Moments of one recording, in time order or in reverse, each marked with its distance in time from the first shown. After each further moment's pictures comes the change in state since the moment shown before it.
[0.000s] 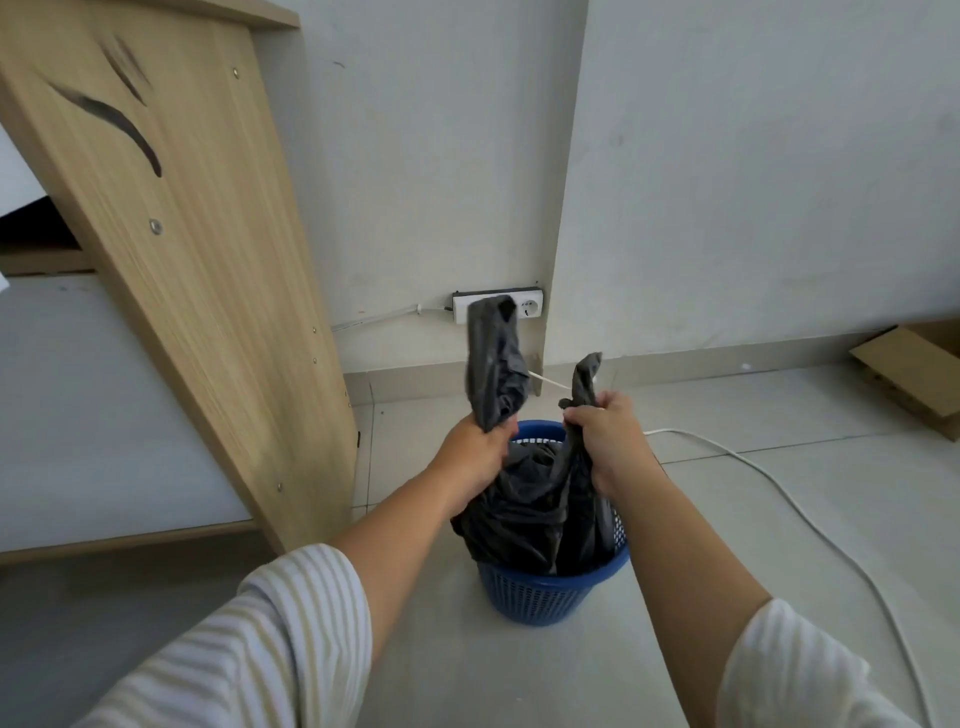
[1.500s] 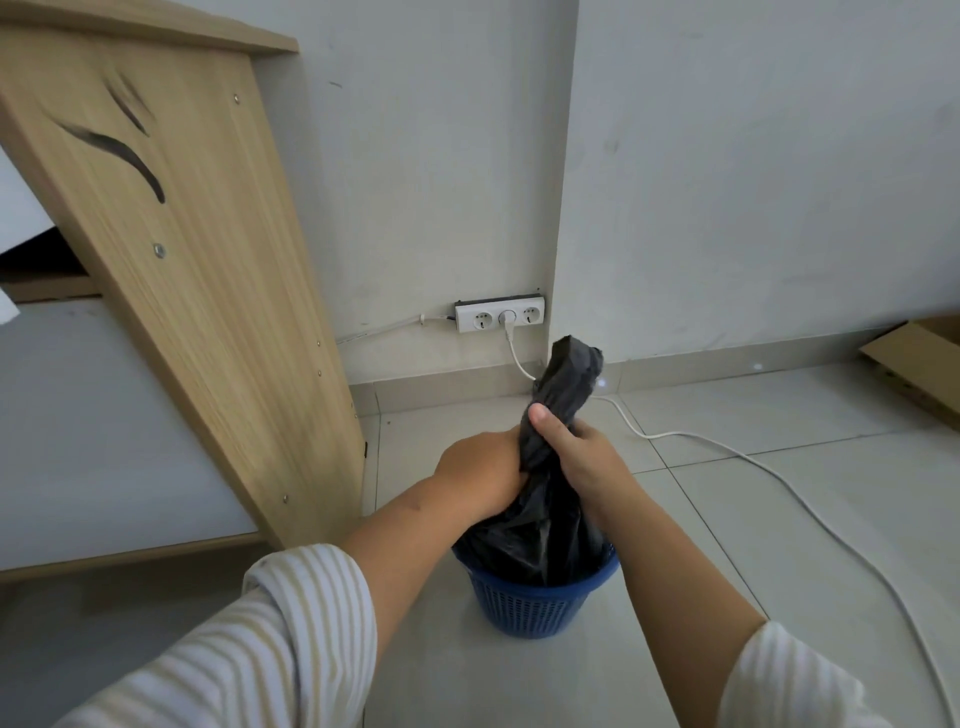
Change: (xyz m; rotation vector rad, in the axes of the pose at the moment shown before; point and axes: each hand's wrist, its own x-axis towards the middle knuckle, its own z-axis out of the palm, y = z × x) left_hand -0.014 0.017 0.002 0.987 -0.097 0.328; right_hand -0.018 0.015 0.004 -0.092 -0.264 -0.029
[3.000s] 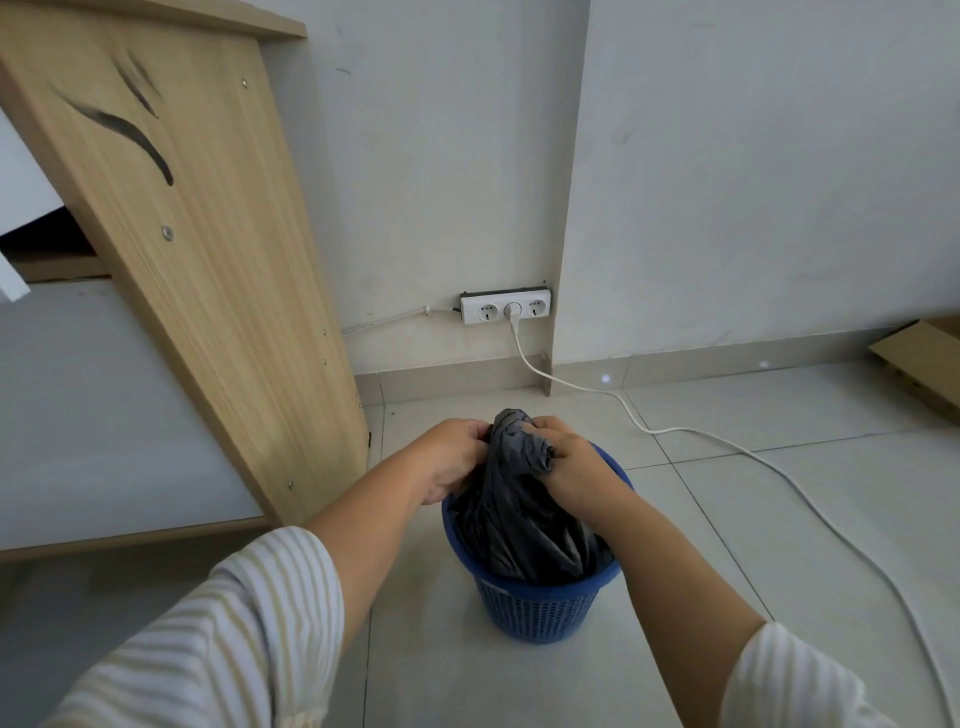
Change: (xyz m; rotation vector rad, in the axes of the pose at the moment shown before) left_hand 0.006 -0.040 0.003 -1.146 -0.205 -0.344; right_hand -0.004 0.009 0.005 -0.554 -0.204 -0.266
